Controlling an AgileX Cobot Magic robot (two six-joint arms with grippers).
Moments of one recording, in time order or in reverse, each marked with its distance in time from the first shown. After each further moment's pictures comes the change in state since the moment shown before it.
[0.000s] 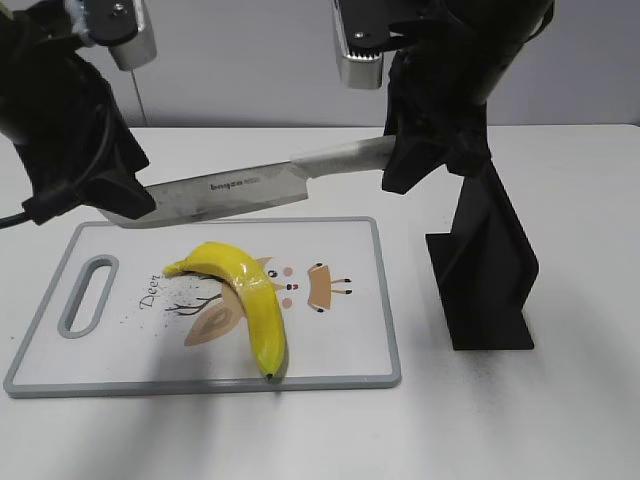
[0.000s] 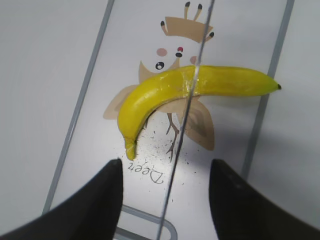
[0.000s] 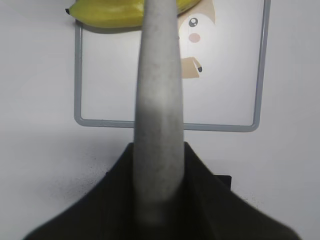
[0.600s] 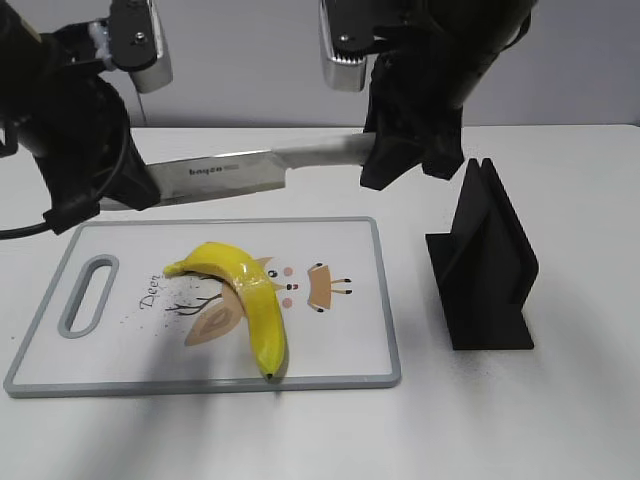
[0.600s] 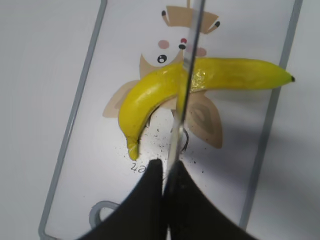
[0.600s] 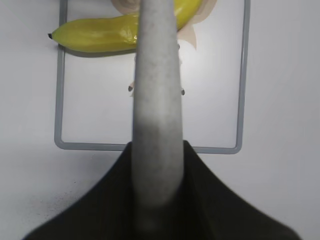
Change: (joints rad) left arm 0.000 0.063 -0.004 0.000 -0.031 0.032; right arm 0.000 0.031 -0.003 0.045 -0.080 -0.031
